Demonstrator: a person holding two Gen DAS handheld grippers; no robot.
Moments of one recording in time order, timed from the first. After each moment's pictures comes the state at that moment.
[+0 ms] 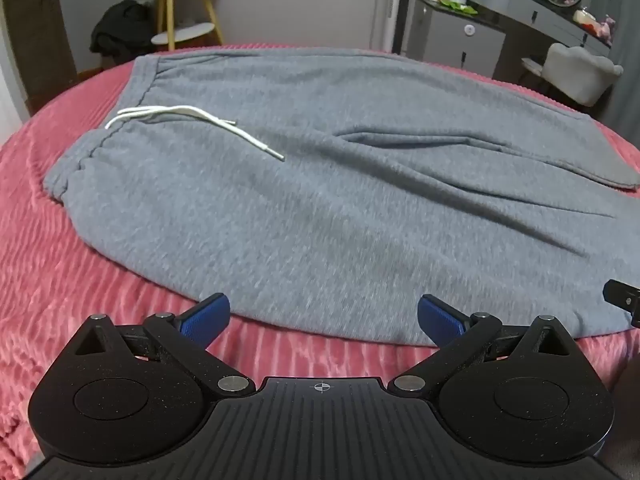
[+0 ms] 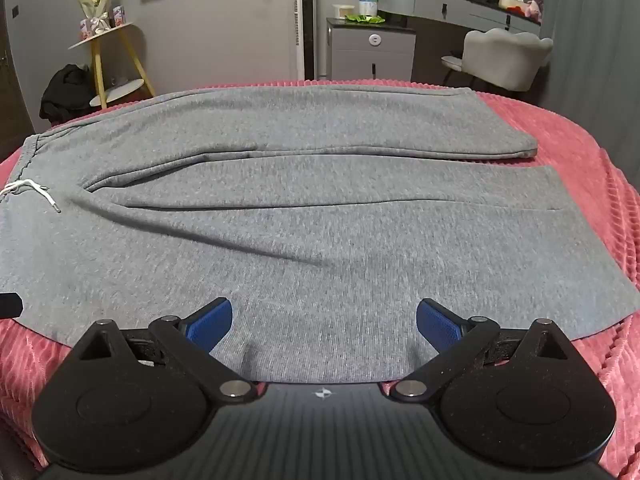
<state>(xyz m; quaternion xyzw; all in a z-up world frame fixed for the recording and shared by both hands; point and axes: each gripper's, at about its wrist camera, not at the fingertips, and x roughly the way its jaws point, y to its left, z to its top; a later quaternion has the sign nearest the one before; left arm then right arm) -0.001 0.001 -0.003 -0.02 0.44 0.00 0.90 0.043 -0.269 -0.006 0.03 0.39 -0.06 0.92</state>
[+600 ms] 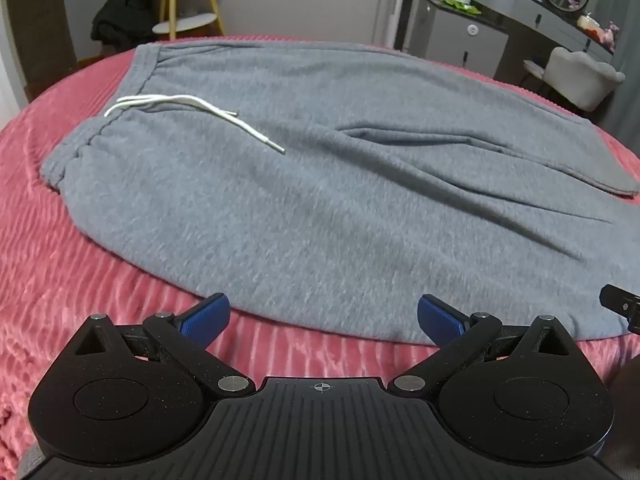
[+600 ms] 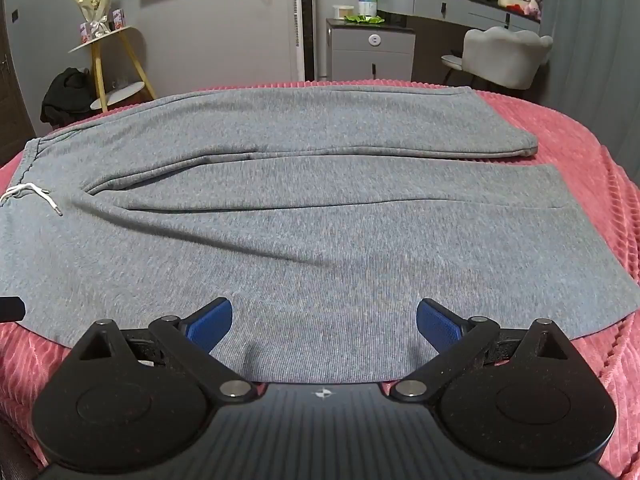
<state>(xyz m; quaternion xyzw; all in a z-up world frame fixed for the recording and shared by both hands) 0.000 0.003 -0.009 -0.04 0.45 0.00 0.89 0.042 -0.270 -0.005 0.04 0.39 -0.05 0.92</state>
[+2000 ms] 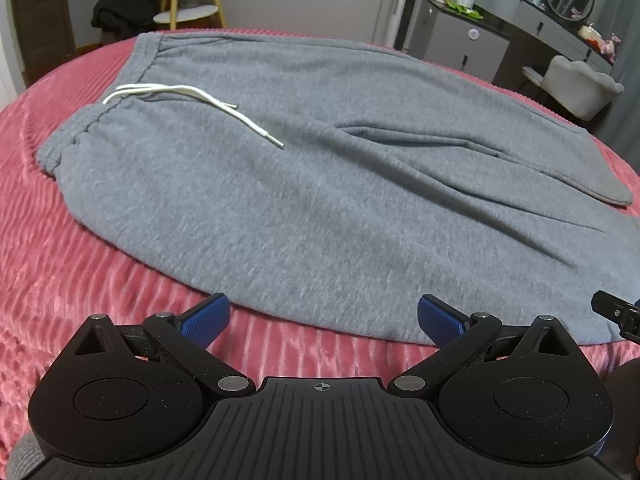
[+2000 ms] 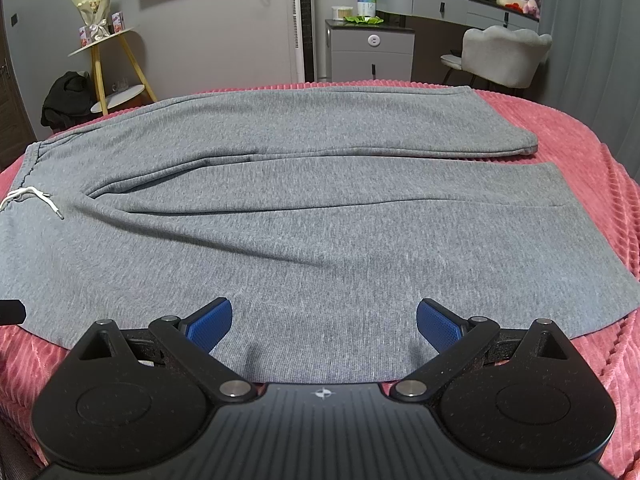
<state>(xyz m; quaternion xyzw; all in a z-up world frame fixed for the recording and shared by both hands) -0.001 0.006 -0.007 -0.06 0.45 0.00 0.89 0.044 -0.270 -0.005 0.04 0.39 -0.05 0.92</state>
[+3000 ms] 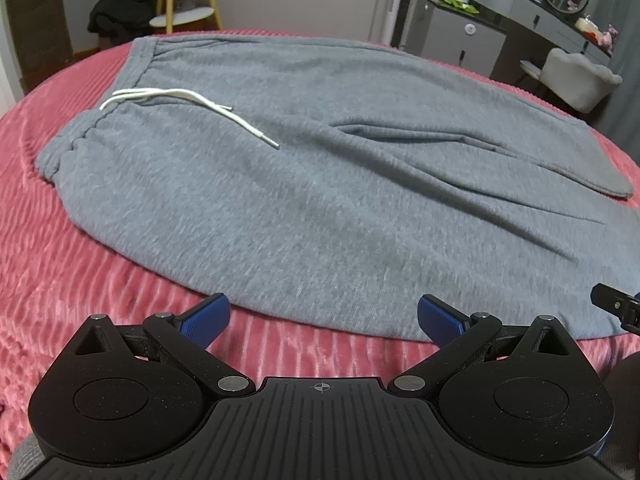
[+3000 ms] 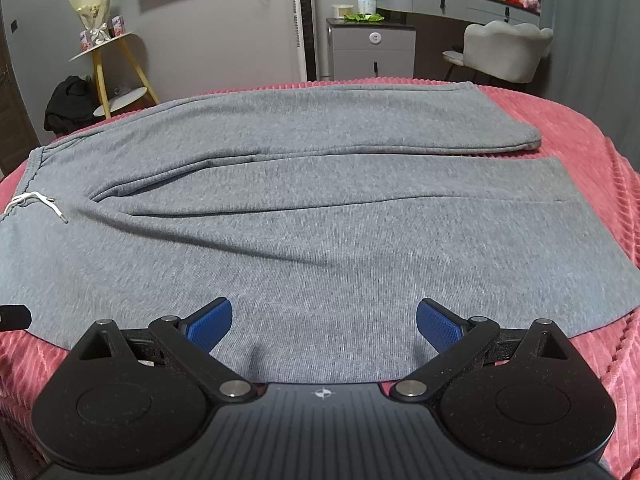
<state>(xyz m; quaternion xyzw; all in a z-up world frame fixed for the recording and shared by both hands) 0.001 0.004 -0.005 -0.05 0.45 -0.01 0.89 0.045 -0.270 -0.008 0.06 0.39 -0.05 0.92</state>
